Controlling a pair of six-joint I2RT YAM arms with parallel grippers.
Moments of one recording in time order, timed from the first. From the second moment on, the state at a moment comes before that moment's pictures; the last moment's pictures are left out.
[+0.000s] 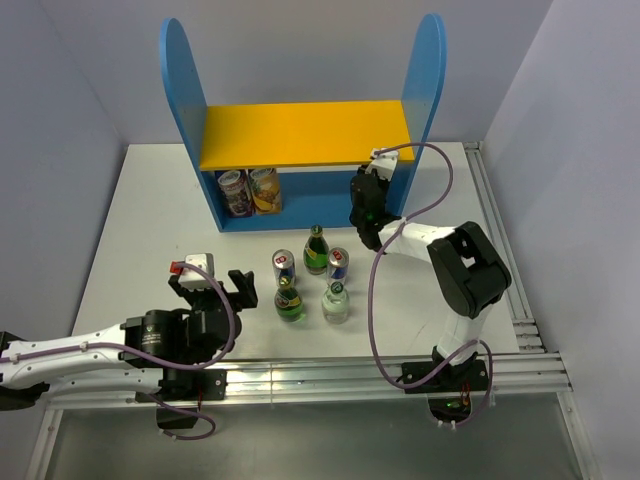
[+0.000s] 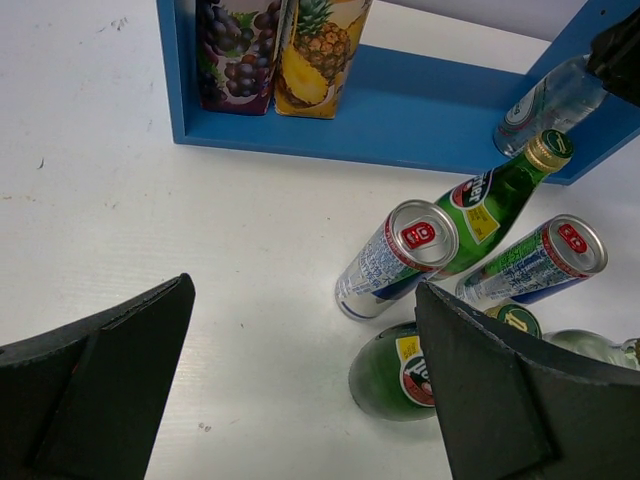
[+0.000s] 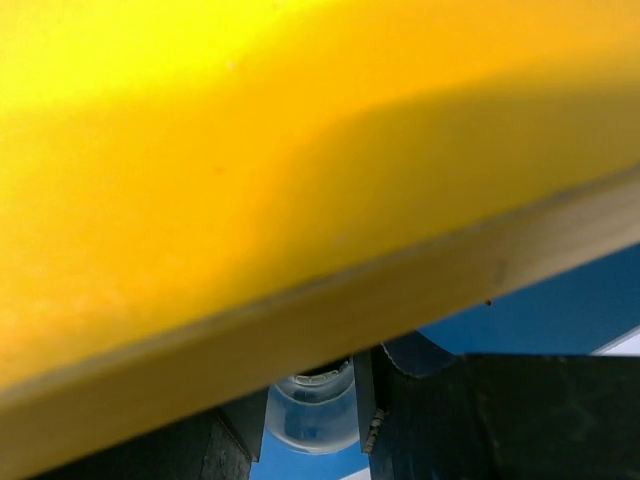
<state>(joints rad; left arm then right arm) -1.41 0.65 0.66 -0.70 -1.25 -0.94 0.52 1.78 1.00 0.63 0.85 0.19</state>
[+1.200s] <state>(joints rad) -1.41 0.63 0.66 -0.70 -1.25 -0.94 0.73 1.07 0.75 0.27 0.71 0.37</state>
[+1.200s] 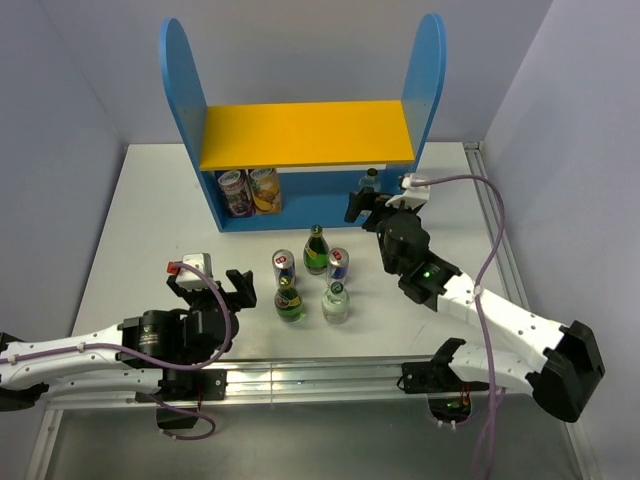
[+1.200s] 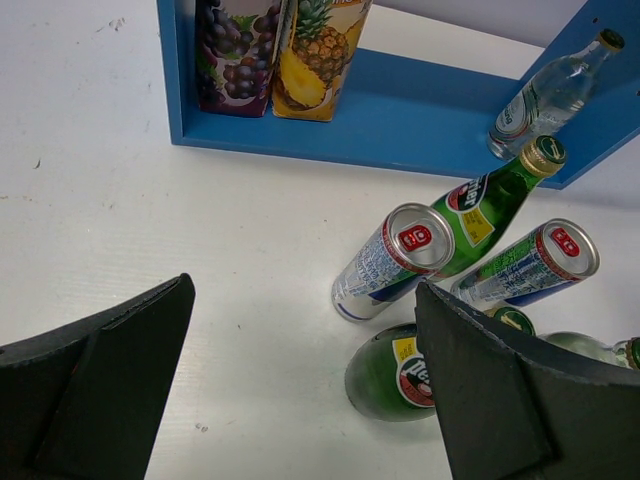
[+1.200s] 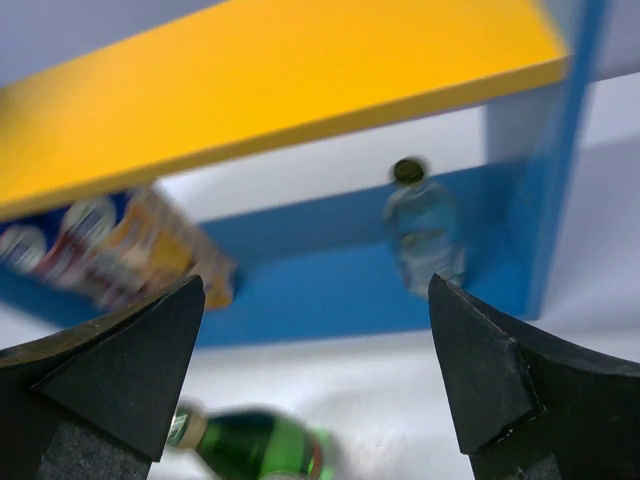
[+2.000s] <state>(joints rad) -1.41 0.64 0.66 -0.70 -1.25 -0.94 0.90 1.29 0.82 0.07 0.46 0.44</state>
